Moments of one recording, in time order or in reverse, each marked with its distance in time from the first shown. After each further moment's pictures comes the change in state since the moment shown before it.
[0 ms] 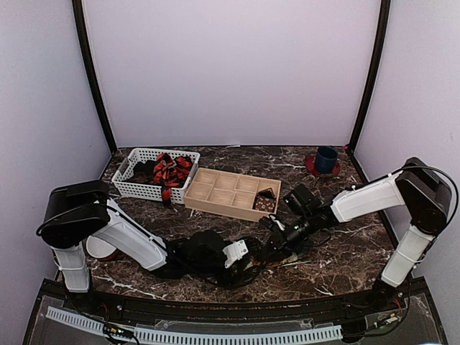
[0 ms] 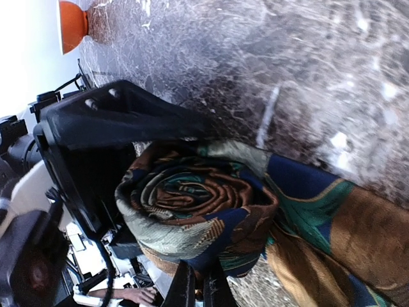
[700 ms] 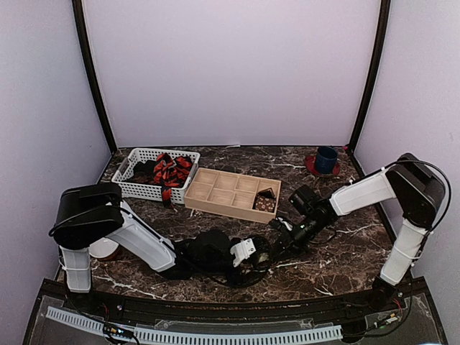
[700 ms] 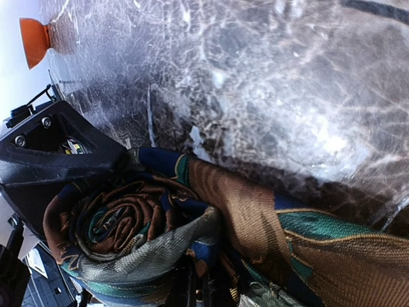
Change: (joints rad) left arm -0.004 0.073 0.047 0.129 0.032 0.027; right arm -0.105 0.072 0.027 -0.170 0.023 -0.156
